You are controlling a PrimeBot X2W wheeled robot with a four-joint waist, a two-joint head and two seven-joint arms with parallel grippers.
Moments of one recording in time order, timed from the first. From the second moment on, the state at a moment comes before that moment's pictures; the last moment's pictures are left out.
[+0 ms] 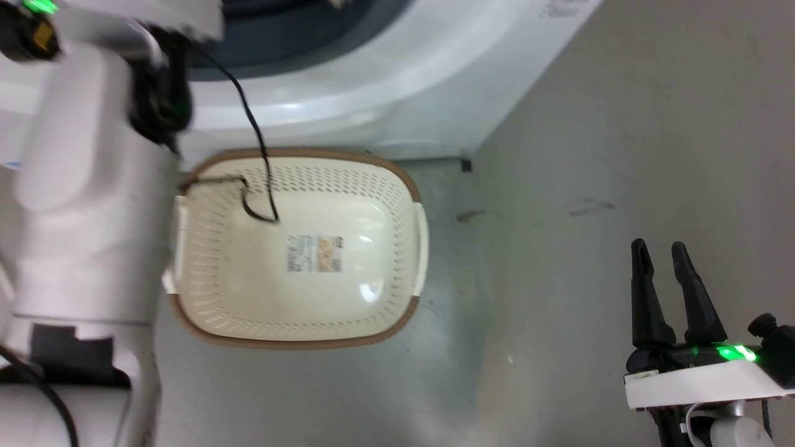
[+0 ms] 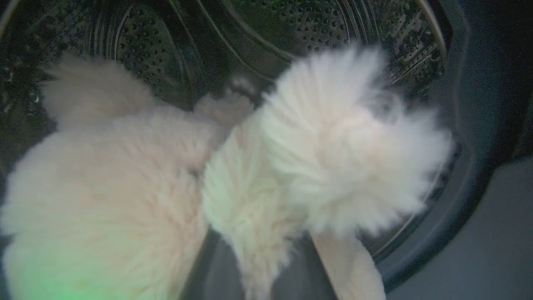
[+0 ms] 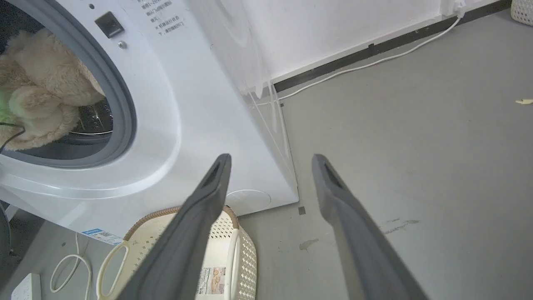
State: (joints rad) left arm -1.13 0.20 -0.14 0.65 -0.52 0.01 -0.25; right arm -0.09 -0.05 0.01 0.02 0.48 0.13 -0.26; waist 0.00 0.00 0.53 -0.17
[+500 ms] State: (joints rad) left arm -1.39 0.34 -0.16 0.77 -0.42 0.02 -0.23; right arm -0.08 -0.05 0.06 -0.04 0.55 0.13 -0.26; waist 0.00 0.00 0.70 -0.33
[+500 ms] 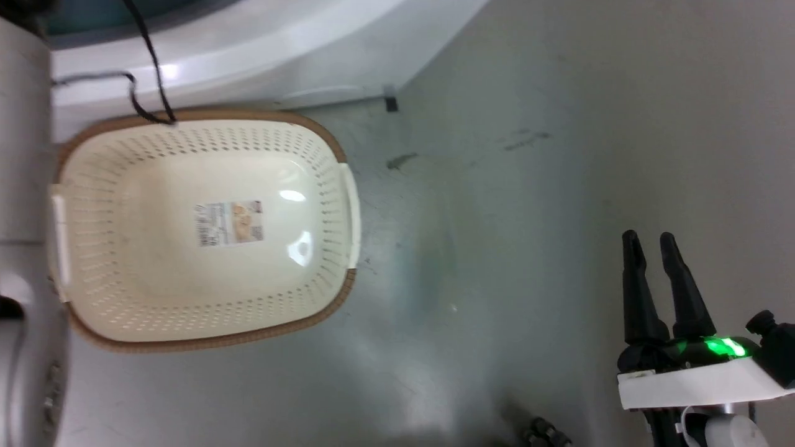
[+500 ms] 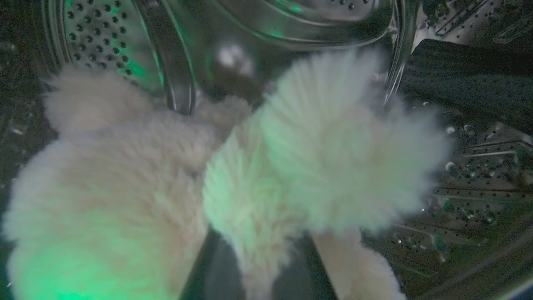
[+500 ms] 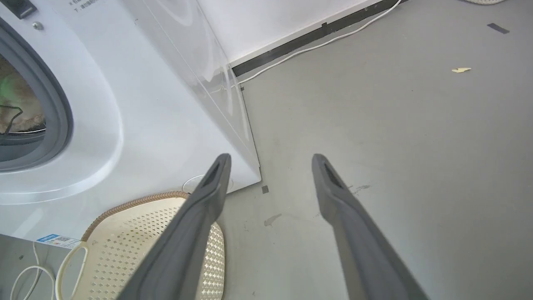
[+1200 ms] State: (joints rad) left arm -1.54 0.47 -0.27 0.81 -0.31 0.00 -0.06; right arm -0.05 -0.05 0.08 -0.11 0.59 0.13 -0.26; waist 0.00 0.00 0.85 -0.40
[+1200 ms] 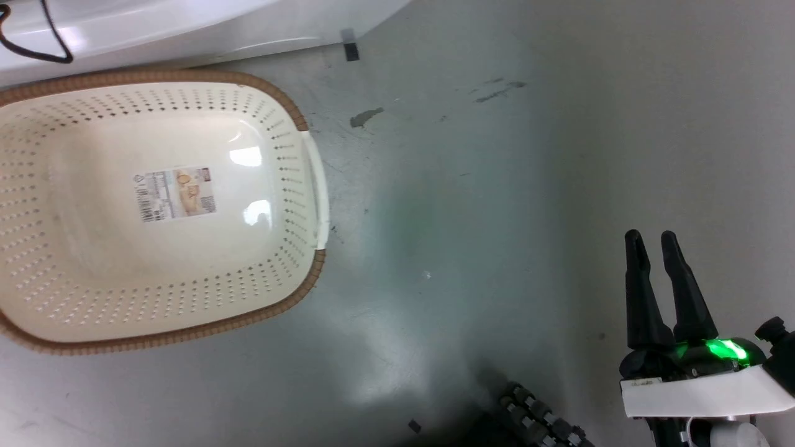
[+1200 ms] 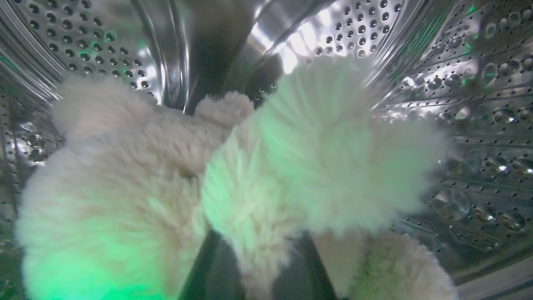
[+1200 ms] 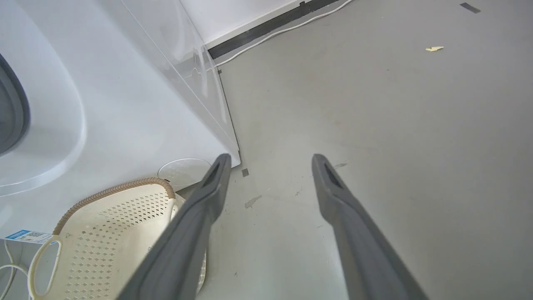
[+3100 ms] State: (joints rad) left arm -0.49 0.18 -0.30 0.55 -0.45 0.02 -0.26; right arm 0.09 -0.05 -0.03 0.08 0.32 0.13 -0.26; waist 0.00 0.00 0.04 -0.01
